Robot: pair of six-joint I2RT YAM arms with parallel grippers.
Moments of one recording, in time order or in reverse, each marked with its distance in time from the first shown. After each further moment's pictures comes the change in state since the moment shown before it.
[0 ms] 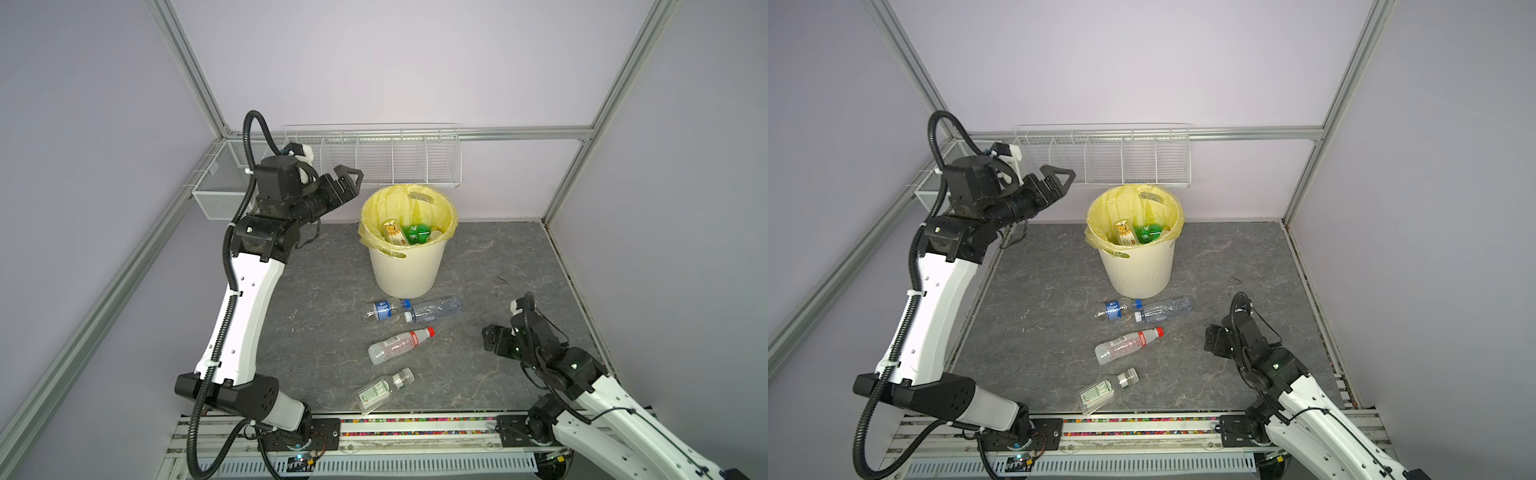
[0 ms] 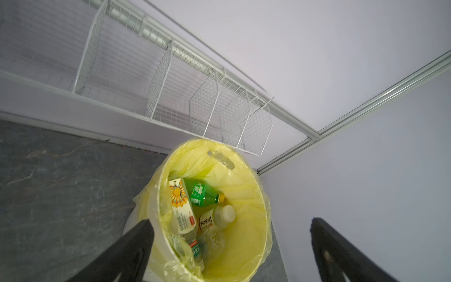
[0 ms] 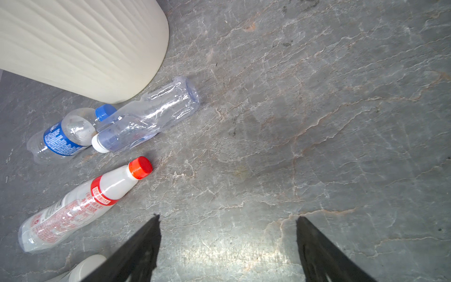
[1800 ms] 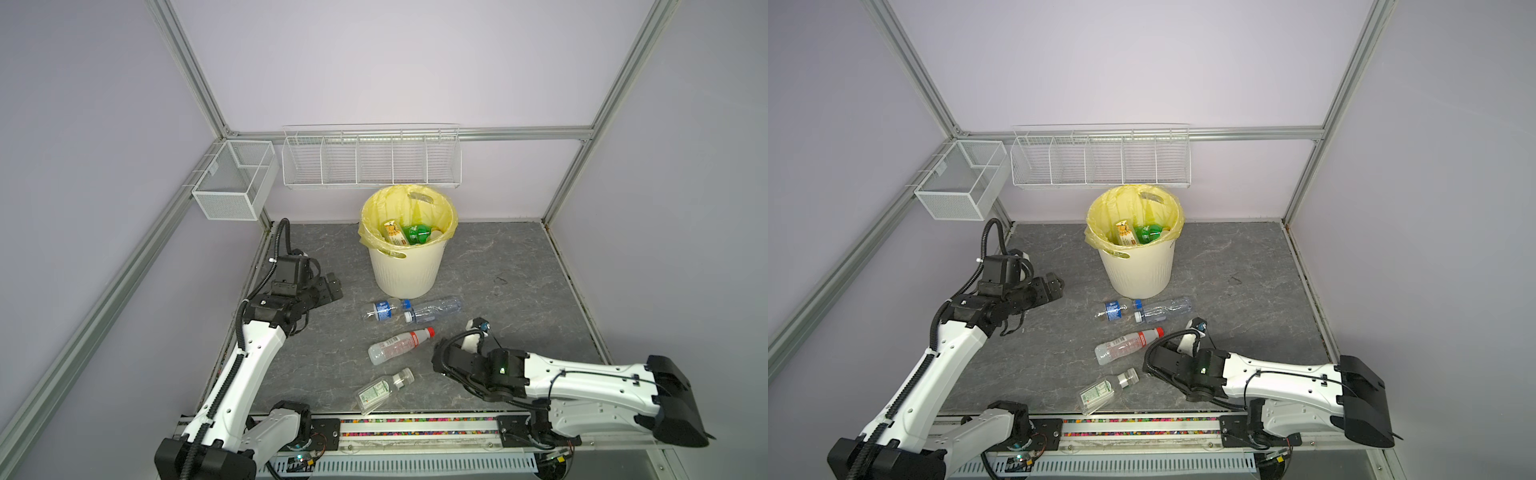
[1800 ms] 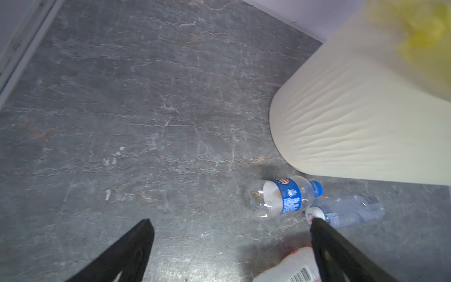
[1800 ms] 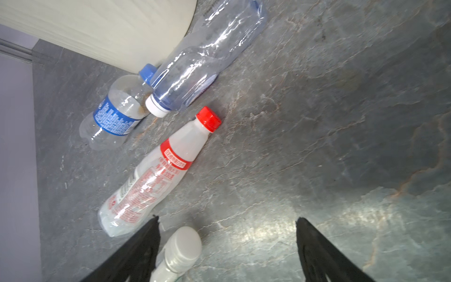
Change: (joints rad) left arm 0.085 -0.405 -0.859 -0.087 -0.243 0.182; right arm 0.715 0.528 0.235 0.014 0.344 0.927
